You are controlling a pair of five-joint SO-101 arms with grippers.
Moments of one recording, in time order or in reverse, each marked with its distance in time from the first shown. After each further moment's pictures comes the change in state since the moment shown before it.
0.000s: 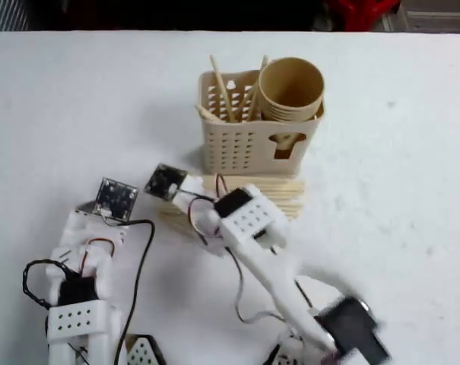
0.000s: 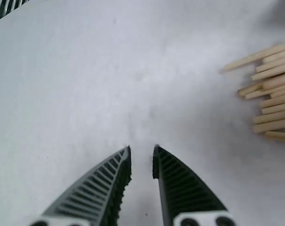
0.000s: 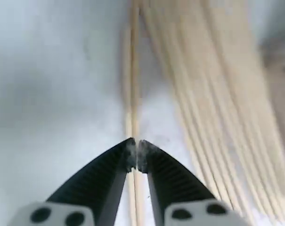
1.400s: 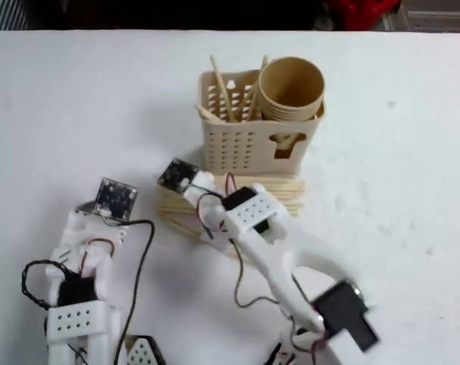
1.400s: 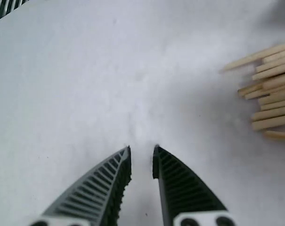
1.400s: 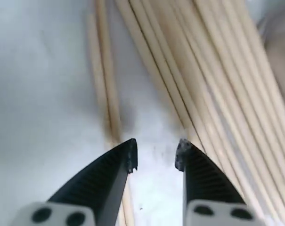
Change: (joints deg) left arm 0.0 0.0 0.0 0.0 0.0; right arm 4.0 8.0 3.0 -8.2 0.4
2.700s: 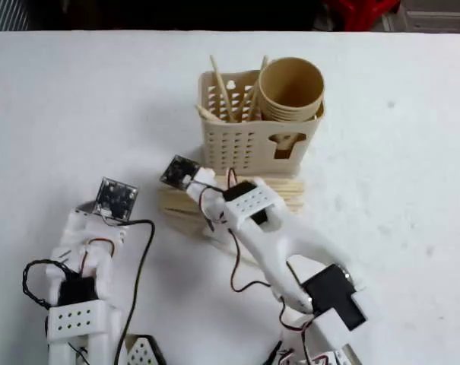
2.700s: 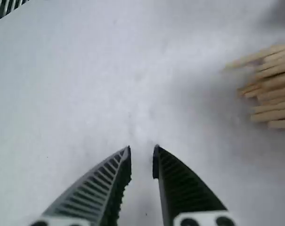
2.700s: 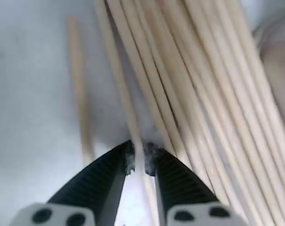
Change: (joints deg) left arm 0.0 0.0 0.0 0.0 0.0; right arm 3.2 10.5 -4.5 -1.9 4.2
